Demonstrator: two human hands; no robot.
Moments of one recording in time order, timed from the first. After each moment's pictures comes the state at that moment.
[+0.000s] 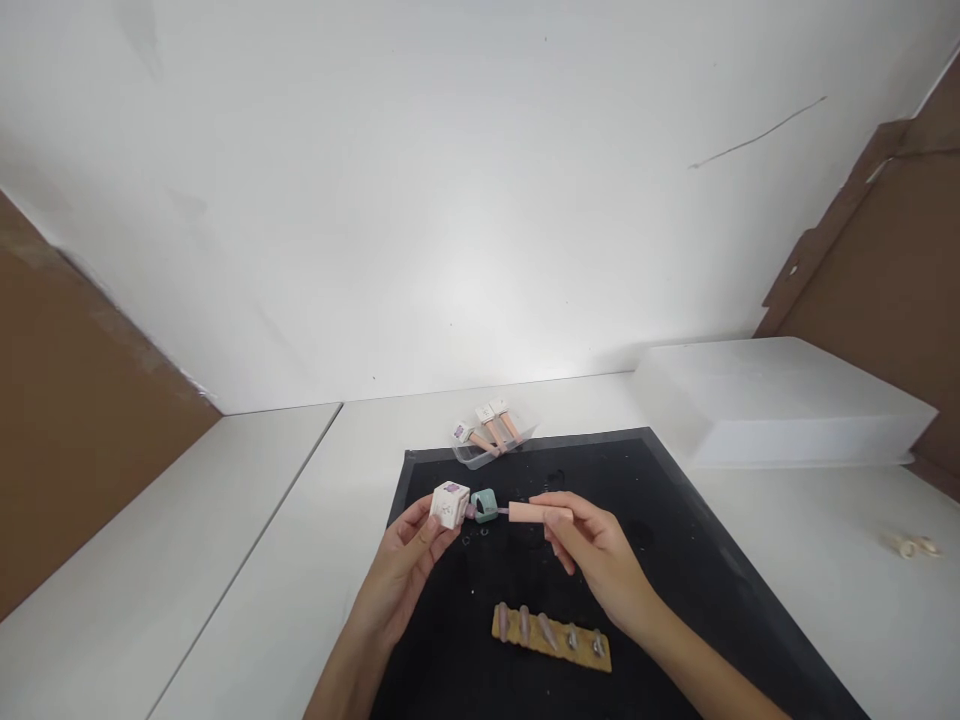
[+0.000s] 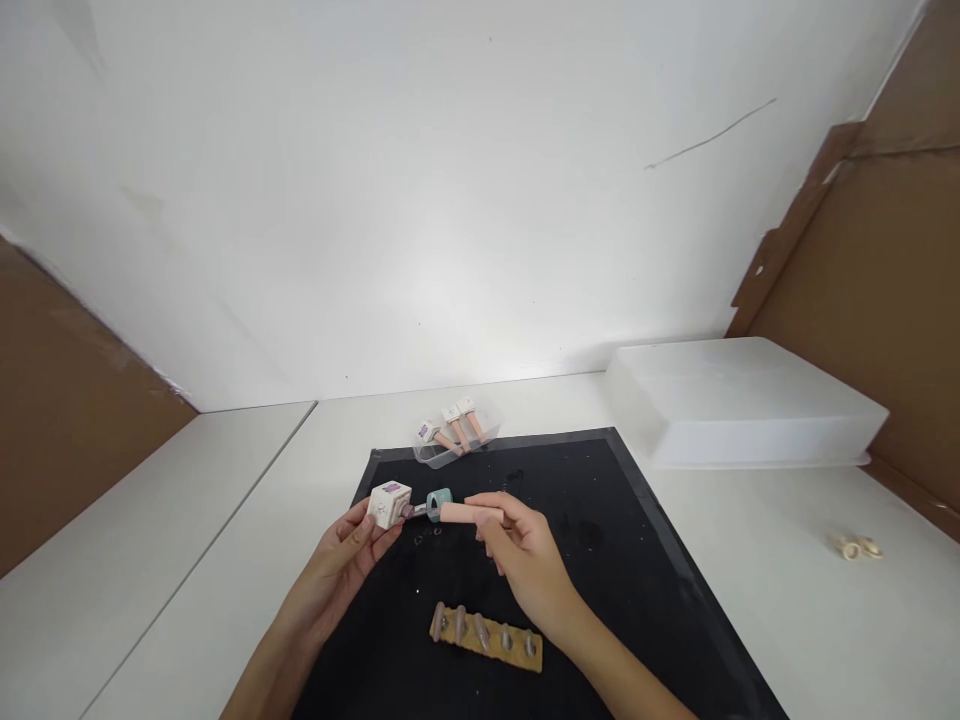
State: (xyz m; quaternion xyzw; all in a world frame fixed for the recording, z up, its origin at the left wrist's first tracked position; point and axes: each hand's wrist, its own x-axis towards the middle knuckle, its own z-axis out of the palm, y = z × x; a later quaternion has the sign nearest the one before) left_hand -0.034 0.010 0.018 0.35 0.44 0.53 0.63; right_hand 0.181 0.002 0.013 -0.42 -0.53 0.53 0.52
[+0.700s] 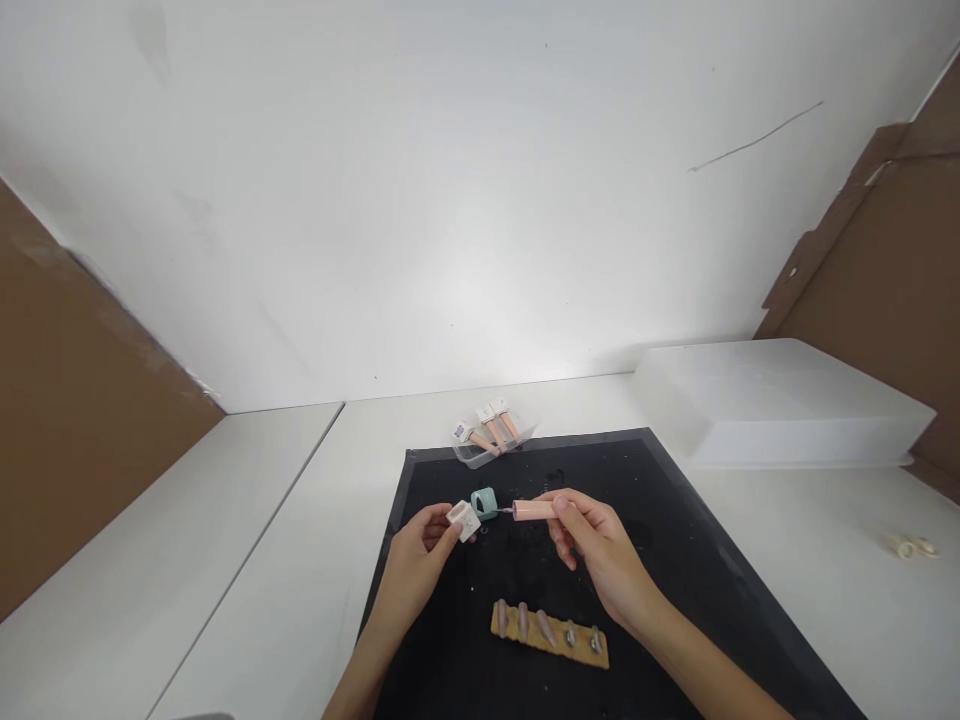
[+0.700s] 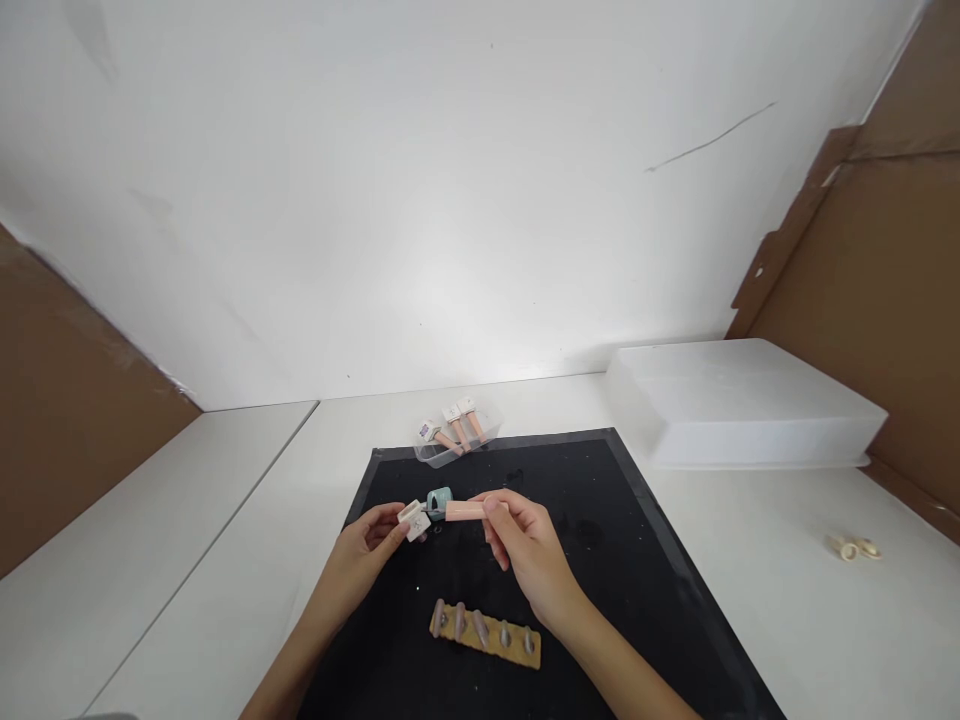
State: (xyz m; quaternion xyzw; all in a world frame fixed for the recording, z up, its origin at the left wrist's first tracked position) left_hand -0.036 0.019 -0.007 0.54 0.60 0.41 0.42; right_hand 0.180 0.005 0.018 -0.40 -0.45 0.59 0.54
